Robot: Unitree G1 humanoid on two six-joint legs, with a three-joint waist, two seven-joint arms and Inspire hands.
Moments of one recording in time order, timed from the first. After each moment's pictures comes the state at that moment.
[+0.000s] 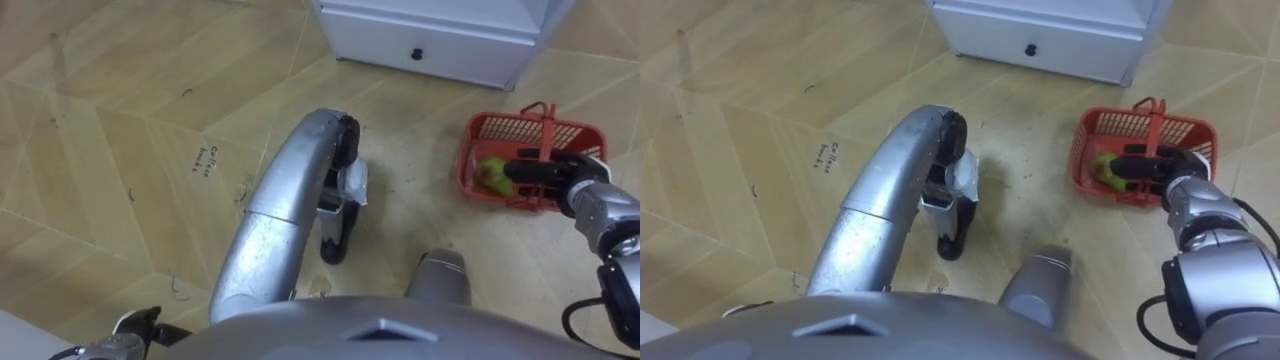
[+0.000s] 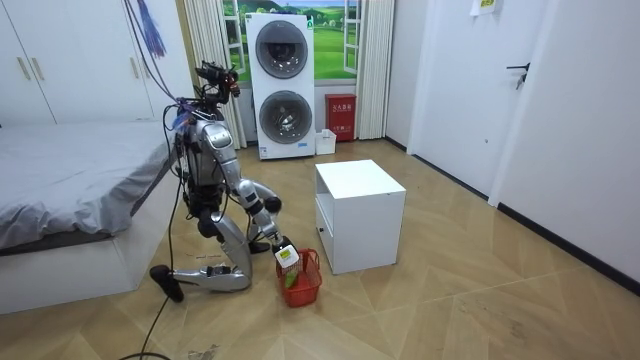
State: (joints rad) left arm 0.10 0.35 -0.24 1.37 -0.13 0.00 -0.05; right arm -0.34 -0.52 0.21 1.31 0.46 0.05 0.02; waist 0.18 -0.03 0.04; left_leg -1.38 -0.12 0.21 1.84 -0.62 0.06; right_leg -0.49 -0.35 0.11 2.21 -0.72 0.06
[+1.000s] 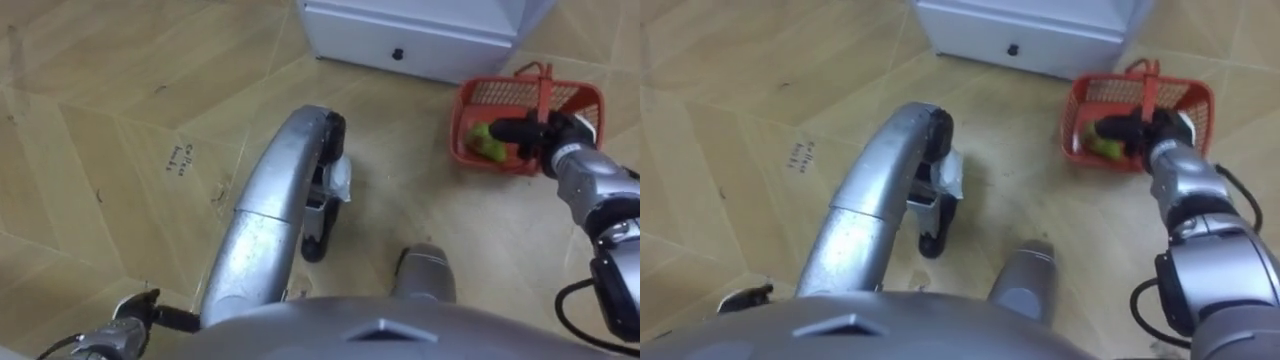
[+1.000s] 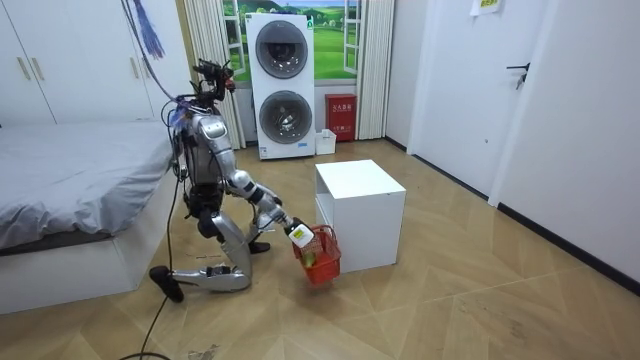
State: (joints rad) left arm 0.03 0.35 -0.15 1.27 -0.16 0.02 0.02; right arm -0.37 -0.47 0.20 1.01 0.50 0.05 -0.06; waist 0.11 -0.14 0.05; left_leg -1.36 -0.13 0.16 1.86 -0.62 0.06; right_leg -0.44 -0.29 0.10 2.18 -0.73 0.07
